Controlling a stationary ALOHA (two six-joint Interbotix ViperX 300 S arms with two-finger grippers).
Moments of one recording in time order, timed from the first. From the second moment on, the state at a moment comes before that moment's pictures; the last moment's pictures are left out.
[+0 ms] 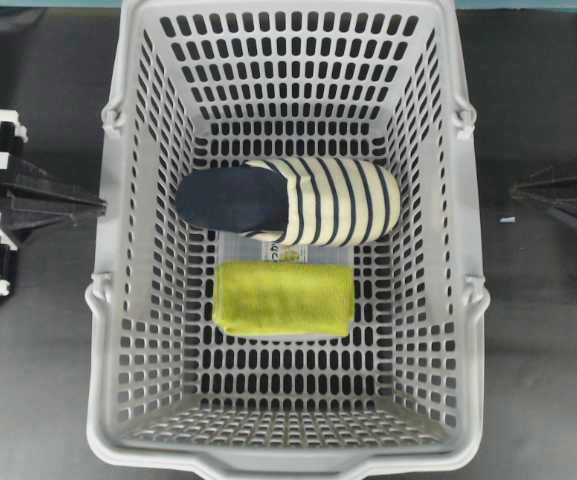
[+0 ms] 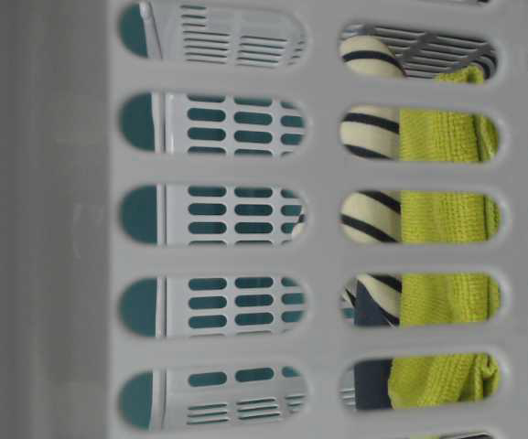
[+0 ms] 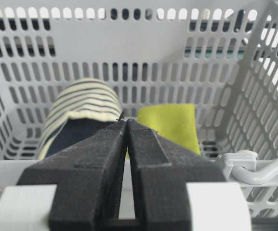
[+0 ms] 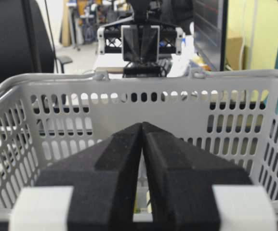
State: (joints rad) left arm 0.00 -0.96 1.17 0.00 -0.29 0.00; right arm 0.00 -0.97 1.18 0.00 -0.29 0.00
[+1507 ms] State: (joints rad) left arm -0.11 -0.01 0.16 0.04 0.77 -0.06; right arm 0.01 -0.99 1.14 0.02 -0.08 0.09
